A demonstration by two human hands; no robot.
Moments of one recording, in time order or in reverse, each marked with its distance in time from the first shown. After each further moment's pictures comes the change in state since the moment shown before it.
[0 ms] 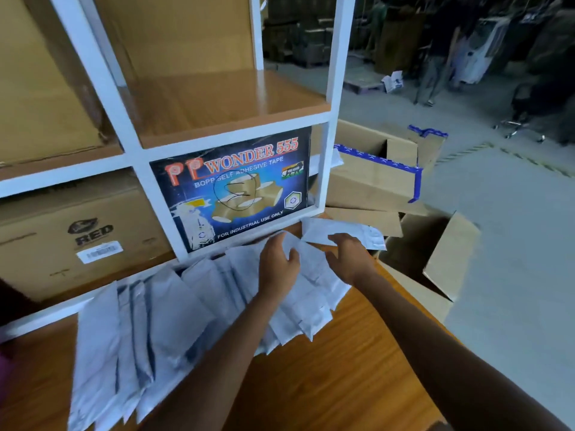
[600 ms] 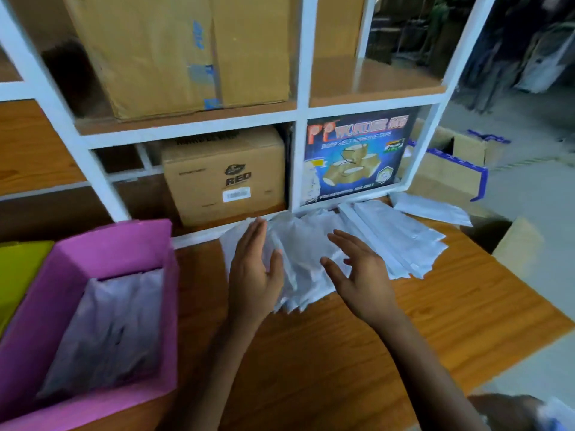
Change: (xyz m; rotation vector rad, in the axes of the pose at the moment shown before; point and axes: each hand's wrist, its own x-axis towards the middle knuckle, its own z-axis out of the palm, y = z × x) left_hand -0.180 -0.092 -0.305 0.104 0.287 0.206; right_hand -0.224 -0.275 0.066 0.331 0.162 -0.298
